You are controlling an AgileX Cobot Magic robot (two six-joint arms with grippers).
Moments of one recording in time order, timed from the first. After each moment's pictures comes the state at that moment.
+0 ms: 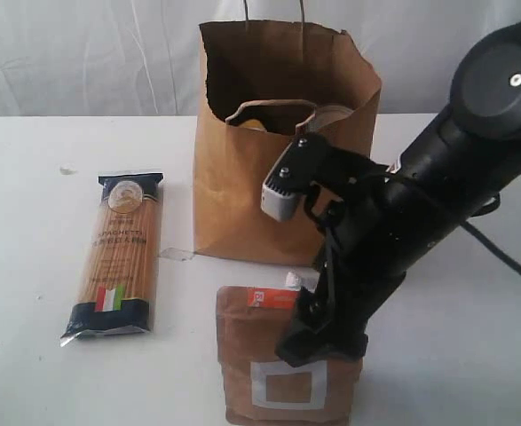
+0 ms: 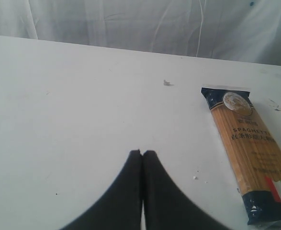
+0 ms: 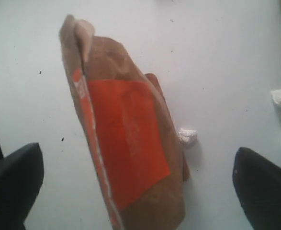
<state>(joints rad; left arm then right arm) -0.04 0.00 0.02 0.41 0.26 -0.53 0.55 1.47 -1.03 0.50 0.96 -0.88</state>
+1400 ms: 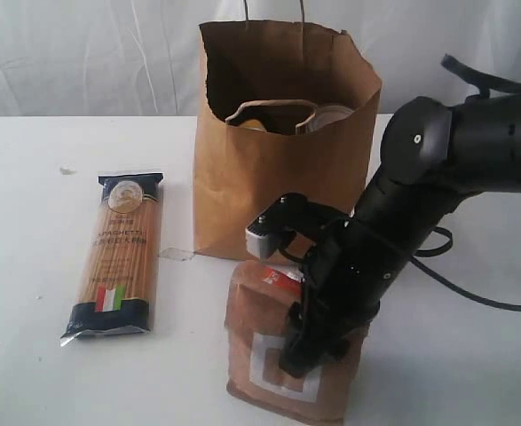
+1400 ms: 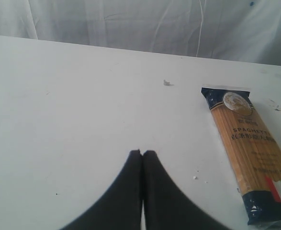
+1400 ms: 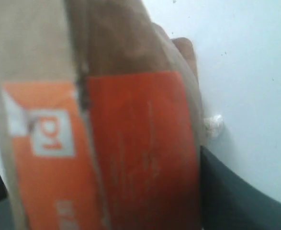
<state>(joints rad) -0.04 0.00 0.02 0.41 0.26 -0.53 0.55 1.69 -1.03 0.49 0.94 -0.81</state>
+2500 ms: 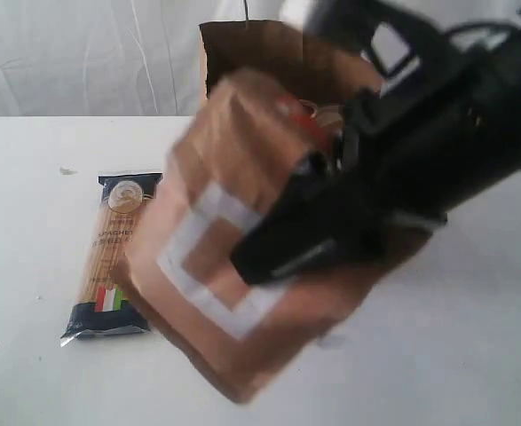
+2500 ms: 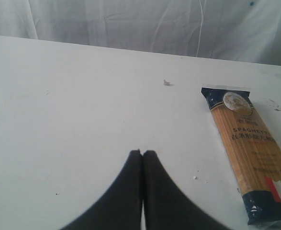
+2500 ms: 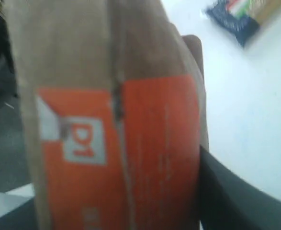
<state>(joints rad) -0.04 0.00 0.02 0.41 0.26 -0.53 0.55 1.24 -1.18 0.76 1.23 -0.52</state>
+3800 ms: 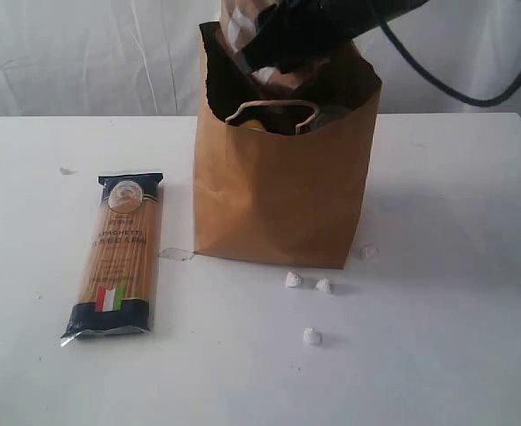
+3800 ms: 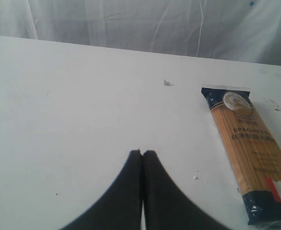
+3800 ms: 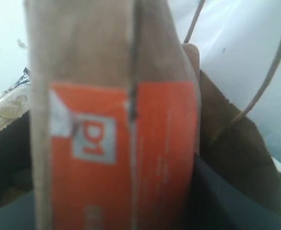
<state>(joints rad) -0.04 0.00 0.02 0.41 0.26 -0.53 0.55 1.66 -1.54 -0.05 0.52 -0.21</state>
